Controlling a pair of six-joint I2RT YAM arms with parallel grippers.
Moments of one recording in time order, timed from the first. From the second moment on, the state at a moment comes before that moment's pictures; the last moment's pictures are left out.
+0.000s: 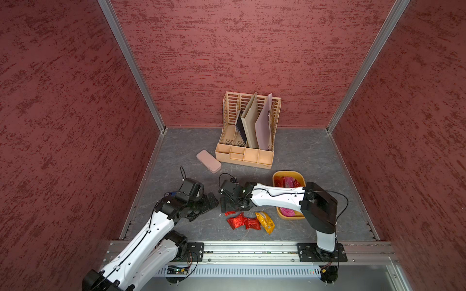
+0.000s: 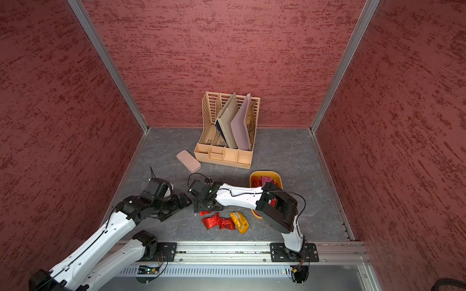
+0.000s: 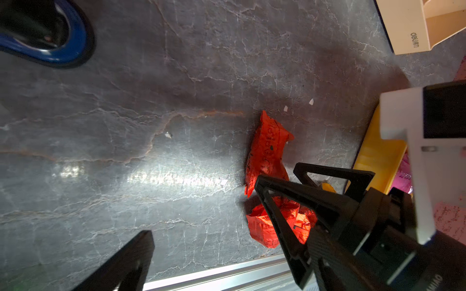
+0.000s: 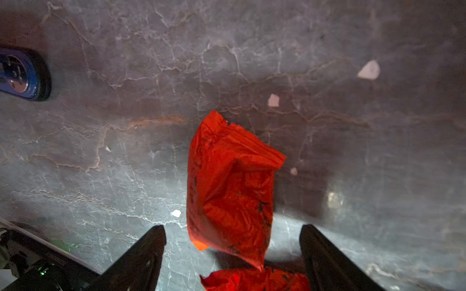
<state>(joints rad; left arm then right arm) -0.42 0.78 0.59 -0.91 0.23 -0.86 1.12 1.94 1.37 -0.63 -0.01 1.00</state>
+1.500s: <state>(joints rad) -0.71 1.24 0.83 -0.66 0.18 -0.87 0.59 1.22 1.13 -1.03 0.09 0.76</state>
